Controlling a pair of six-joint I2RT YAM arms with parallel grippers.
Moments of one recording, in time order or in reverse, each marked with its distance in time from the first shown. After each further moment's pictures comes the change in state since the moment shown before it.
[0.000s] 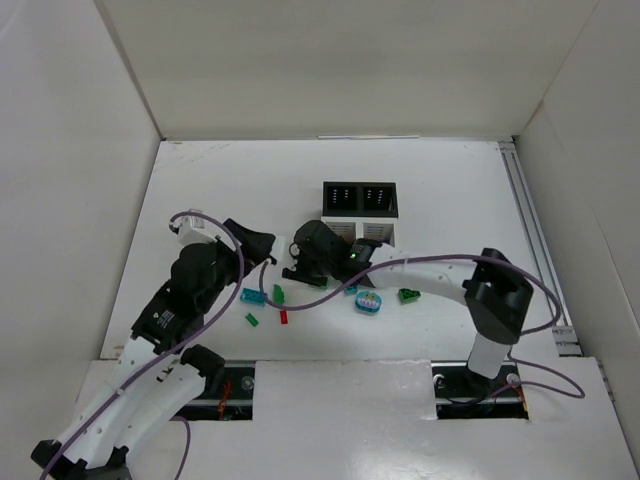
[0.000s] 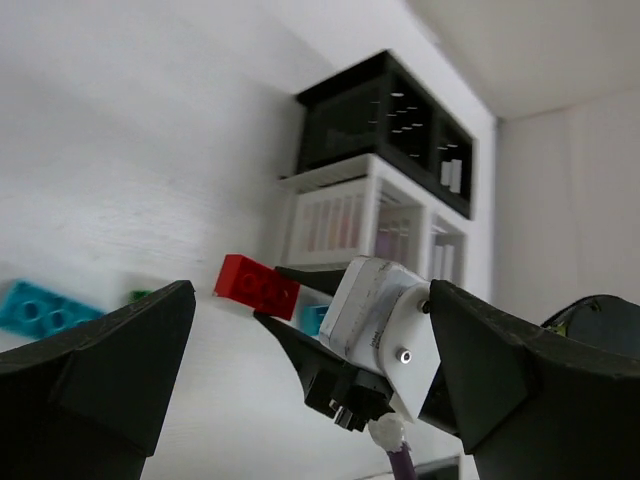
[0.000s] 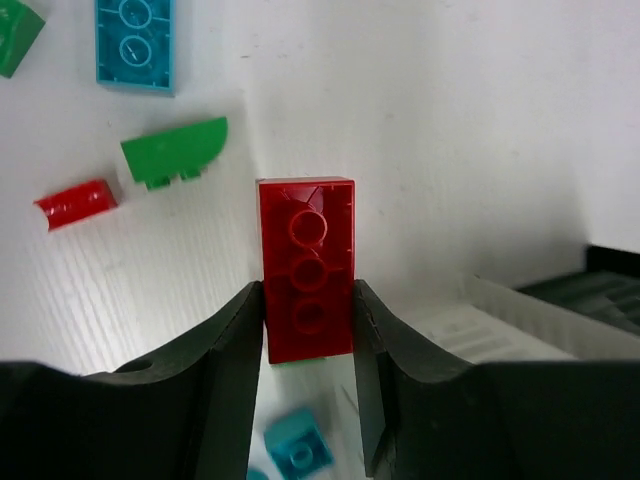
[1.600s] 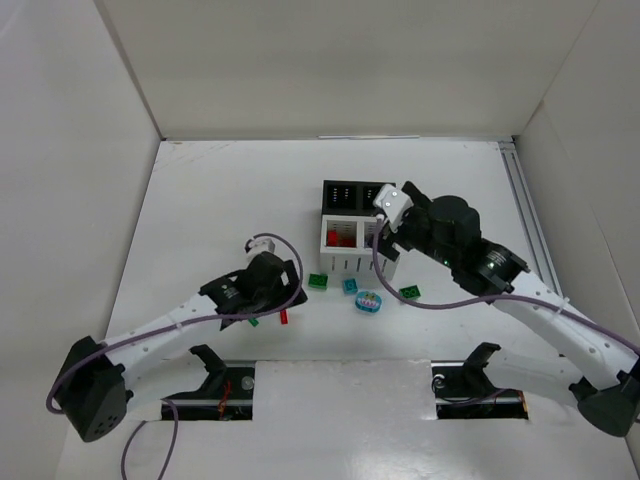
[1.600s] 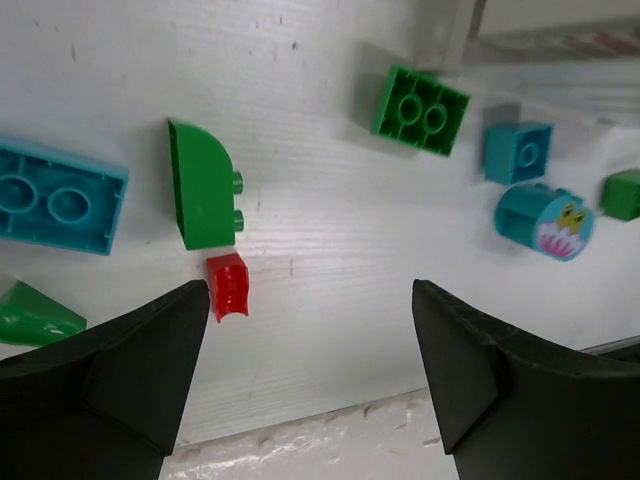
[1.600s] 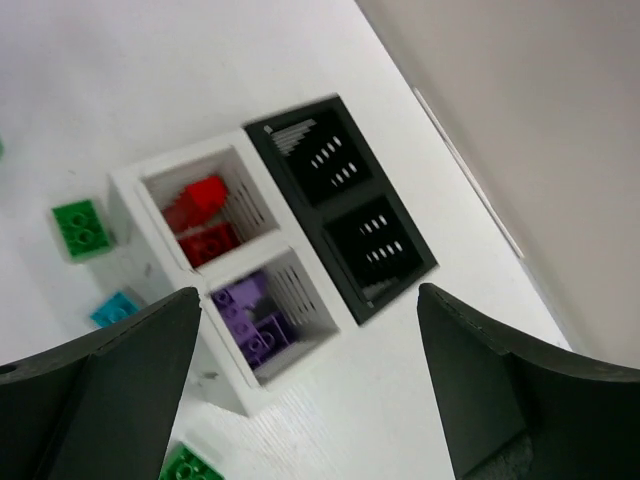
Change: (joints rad) left arm -0.226 0.356 -0.142 0.055 0.127 0.025; right arm -0.289 -0.779 -0.269 -0.050 0.041 -0.059
